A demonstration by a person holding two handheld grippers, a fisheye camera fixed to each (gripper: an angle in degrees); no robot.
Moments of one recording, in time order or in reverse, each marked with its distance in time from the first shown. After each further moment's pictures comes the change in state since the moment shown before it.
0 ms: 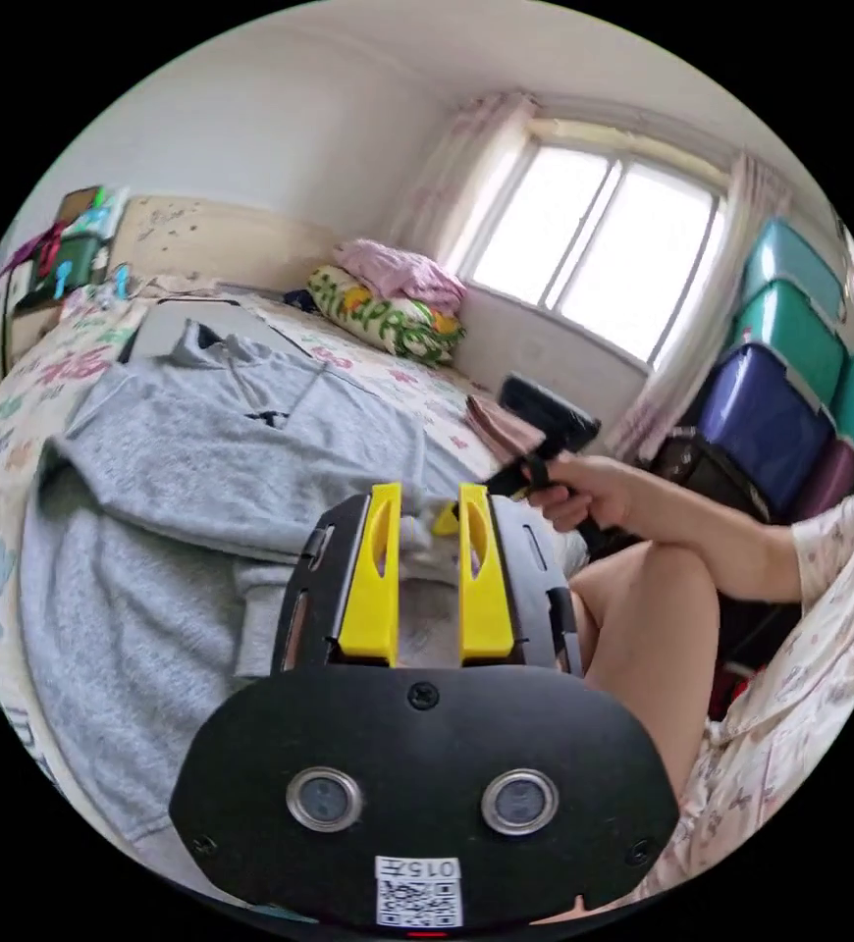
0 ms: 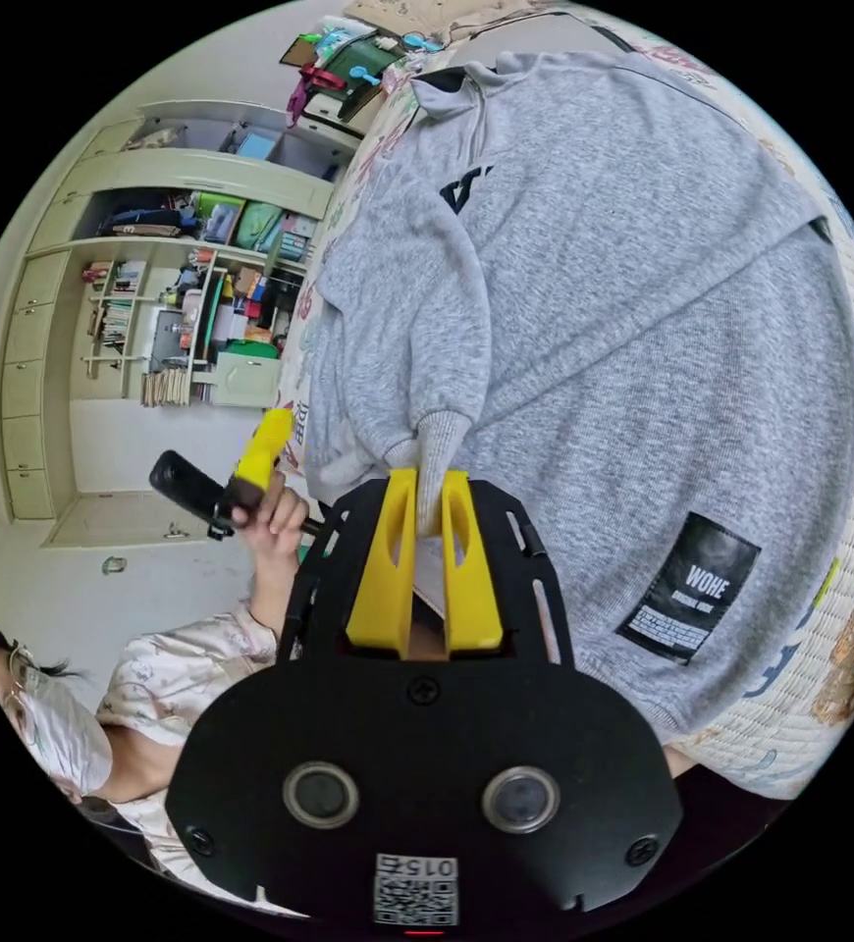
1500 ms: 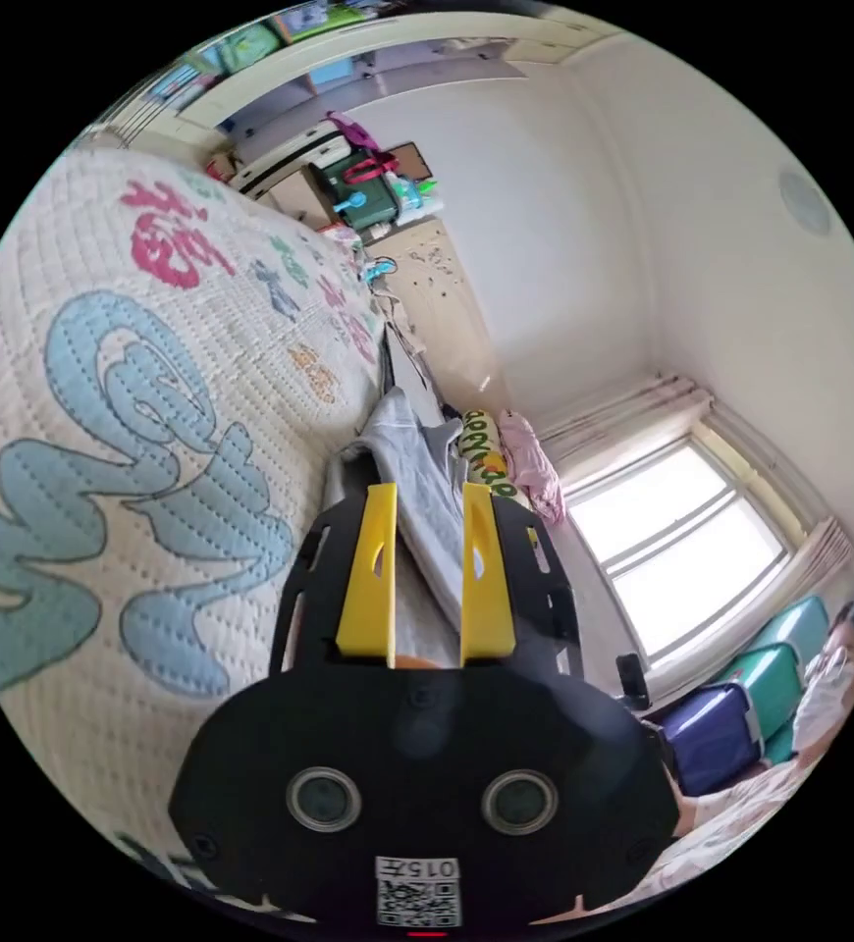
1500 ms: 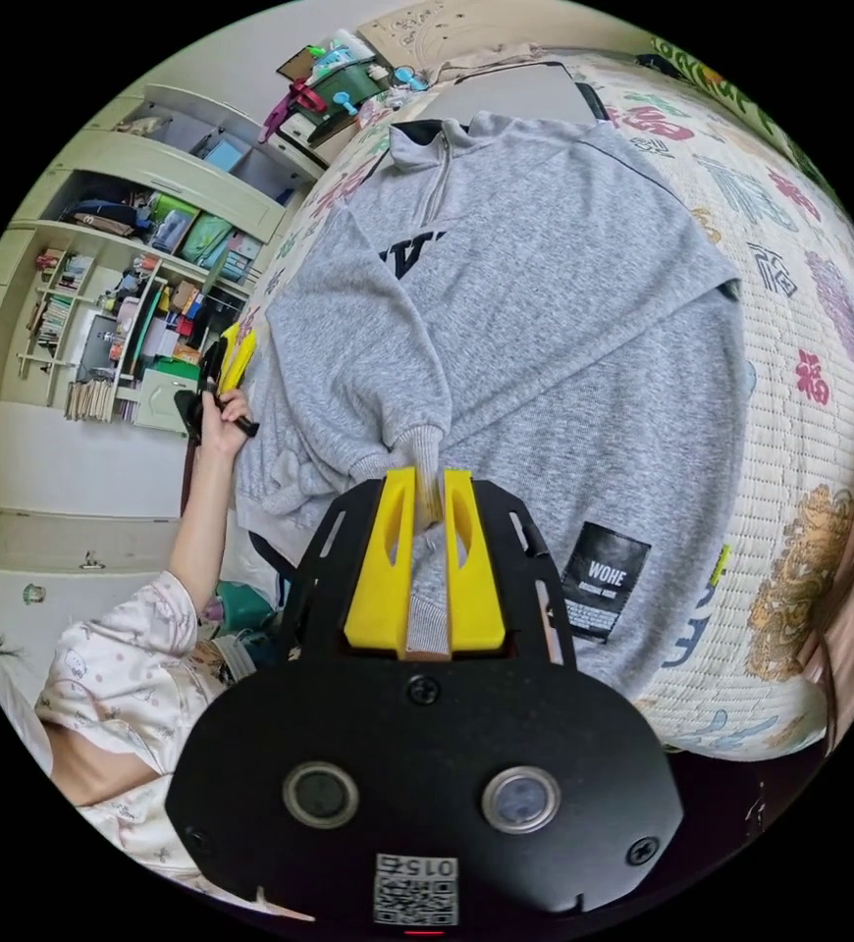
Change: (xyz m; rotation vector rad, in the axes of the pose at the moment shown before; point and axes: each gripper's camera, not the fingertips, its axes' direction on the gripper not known) left arm -0.273 -0.119 -0.228 0.347 0.010 -0.551; right arm 0.030 0.063 0.294 0.113 0.279 0.012
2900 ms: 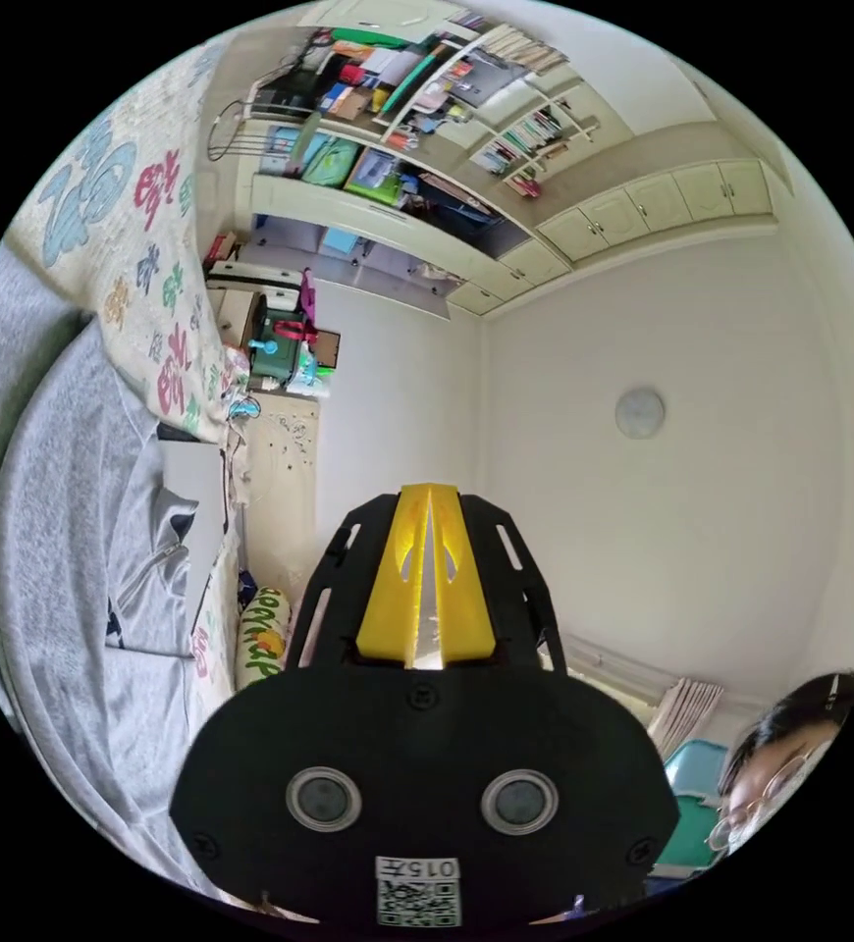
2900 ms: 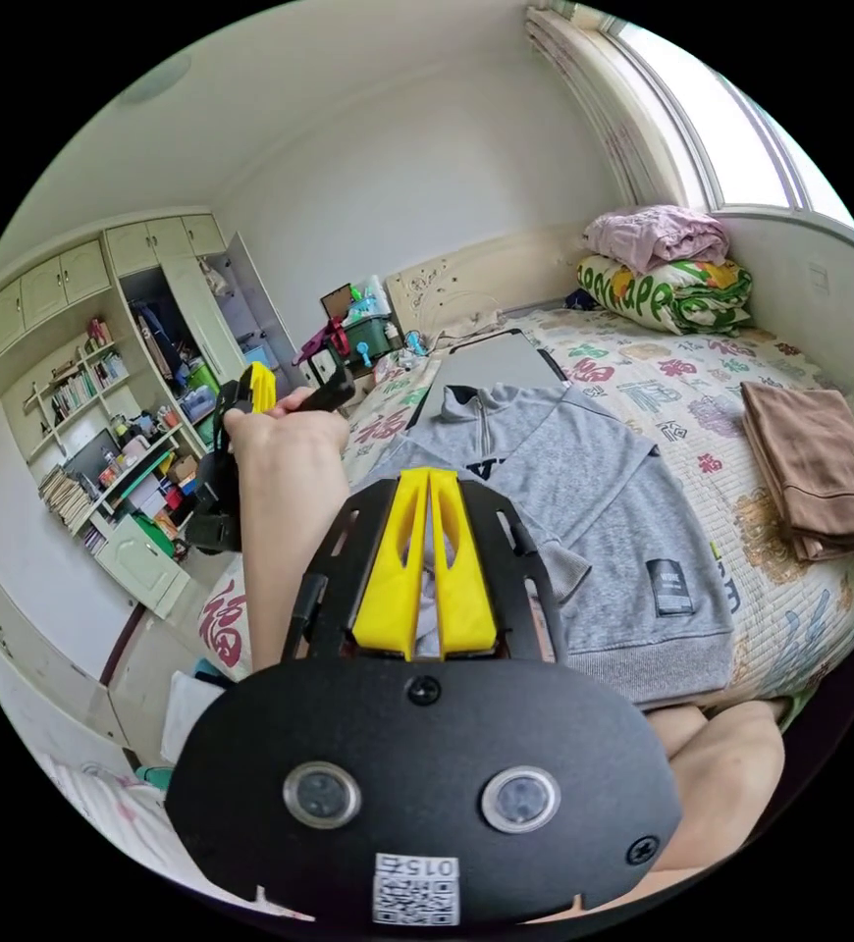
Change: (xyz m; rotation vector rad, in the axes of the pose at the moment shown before) left arm 0.080 0.268 -0.042 0.788 0.488 -0.266; right arm -0.225 0.260 0.018 0.846 0.168 -0.012
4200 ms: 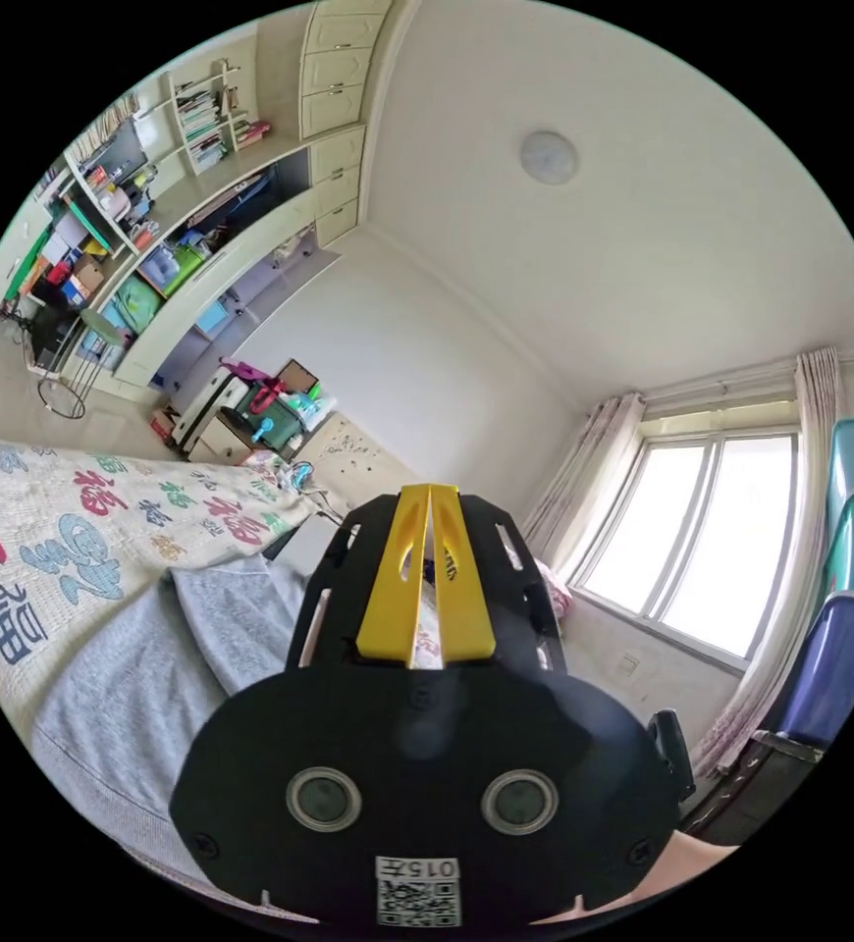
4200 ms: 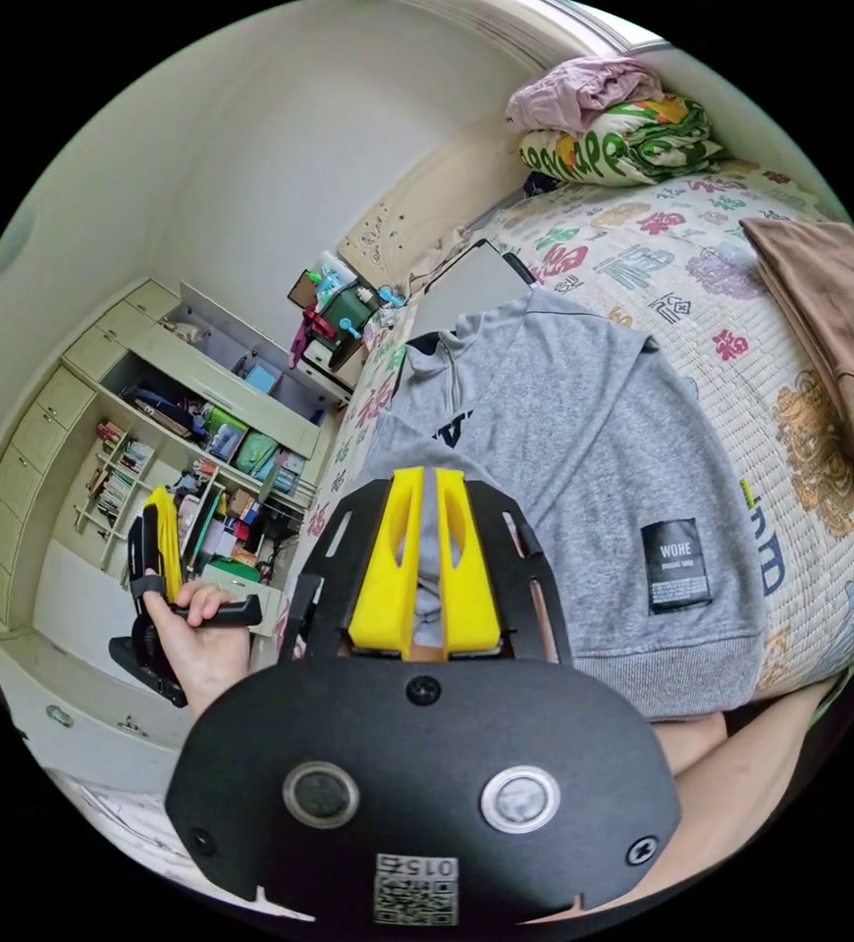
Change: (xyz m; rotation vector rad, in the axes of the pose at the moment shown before) left arm -0.186 0.106 -0.075 -0.343 -0.309 0.790; right arm 0.172 -0.192 -0.024 -0.212 -0.202 0.331
